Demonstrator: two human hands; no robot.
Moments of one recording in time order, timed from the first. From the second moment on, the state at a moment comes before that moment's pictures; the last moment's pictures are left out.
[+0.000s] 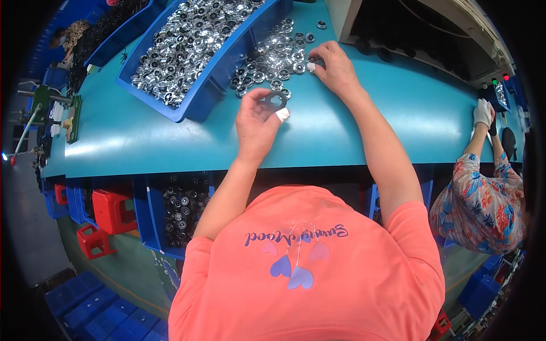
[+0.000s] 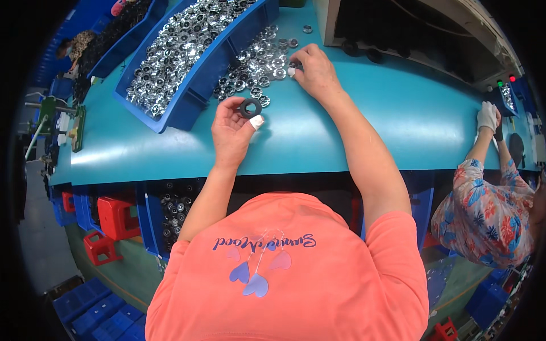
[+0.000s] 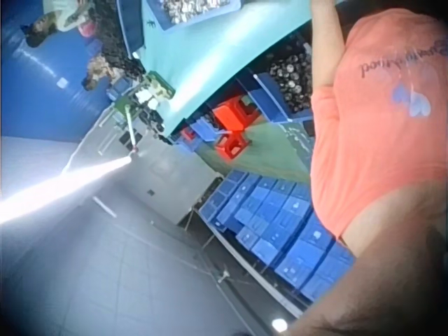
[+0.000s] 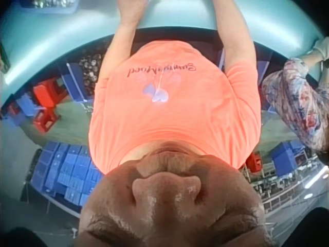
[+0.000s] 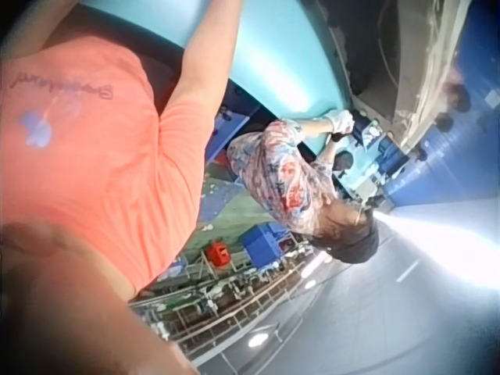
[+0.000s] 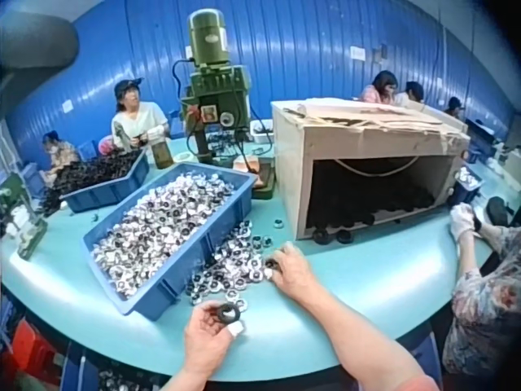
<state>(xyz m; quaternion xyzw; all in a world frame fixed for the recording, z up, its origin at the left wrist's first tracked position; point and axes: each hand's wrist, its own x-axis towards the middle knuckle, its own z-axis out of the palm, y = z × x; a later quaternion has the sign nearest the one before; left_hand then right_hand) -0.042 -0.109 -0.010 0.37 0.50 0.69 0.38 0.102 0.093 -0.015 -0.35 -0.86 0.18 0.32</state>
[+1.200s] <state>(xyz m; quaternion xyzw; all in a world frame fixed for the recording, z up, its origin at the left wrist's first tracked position) -0.069 -0.111 -0.013 0.21 0.33 0.71 0.59 0.072 0.029 0.013 -0.12 -0.77 0.54 0.33</state>
